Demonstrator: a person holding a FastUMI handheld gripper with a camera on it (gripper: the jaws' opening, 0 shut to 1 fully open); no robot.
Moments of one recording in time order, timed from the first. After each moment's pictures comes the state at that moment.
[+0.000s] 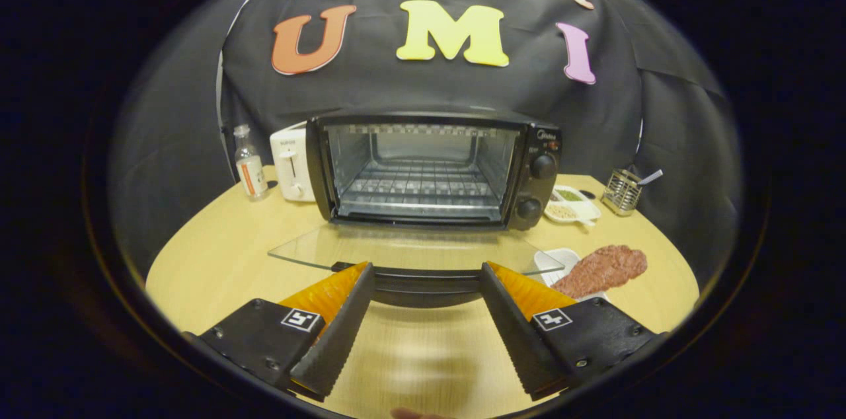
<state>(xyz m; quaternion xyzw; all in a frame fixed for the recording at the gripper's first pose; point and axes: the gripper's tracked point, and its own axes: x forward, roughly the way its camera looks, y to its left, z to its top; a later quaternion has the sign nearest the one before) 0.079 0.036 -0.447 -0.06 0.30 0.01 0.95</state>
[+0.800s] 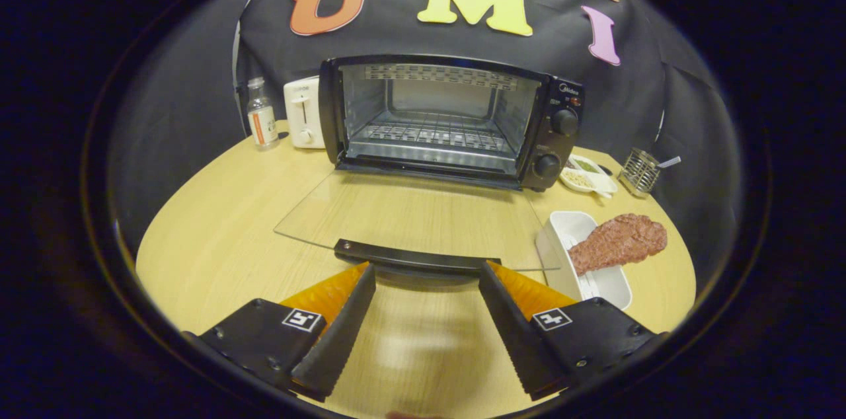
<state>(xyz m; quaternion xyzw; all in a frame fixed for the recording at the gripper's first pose) 0.054 0.018 -0.469 -0.09 0.37 0.05 0.92</state>
